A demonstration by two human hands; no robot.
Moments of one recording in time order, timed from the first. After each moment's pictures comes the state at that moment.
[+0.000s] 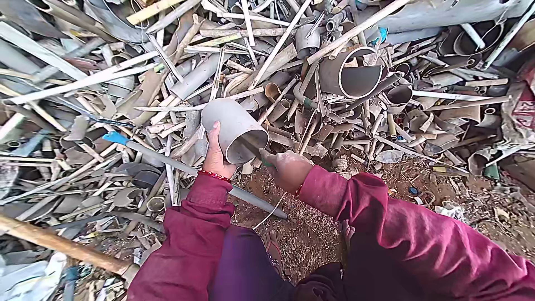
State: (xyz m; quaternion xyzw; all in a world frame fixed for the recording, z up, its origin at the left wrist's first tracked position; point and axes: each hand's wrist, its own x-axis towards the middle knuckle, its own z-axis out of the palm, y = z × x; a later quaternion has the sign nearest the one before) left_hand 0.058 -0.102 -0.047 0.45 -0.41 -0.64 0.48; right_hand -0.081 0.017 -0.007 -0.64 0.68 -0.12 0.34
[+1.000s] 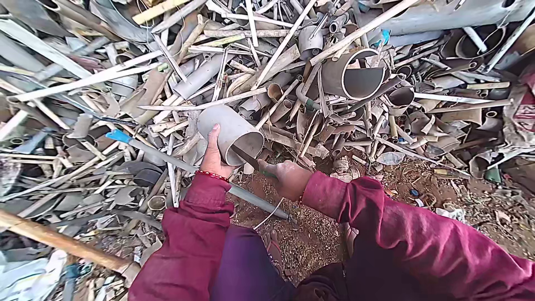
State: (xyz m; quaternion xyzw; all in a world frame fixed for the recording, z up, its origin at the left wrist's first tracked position) left_hand 0.069 -0.108 -0.046 0.50 -0.38 -0.61 0.48; right_hand -0.077 0.017 -0.024 -0.69 0.64 -0.08 0.34
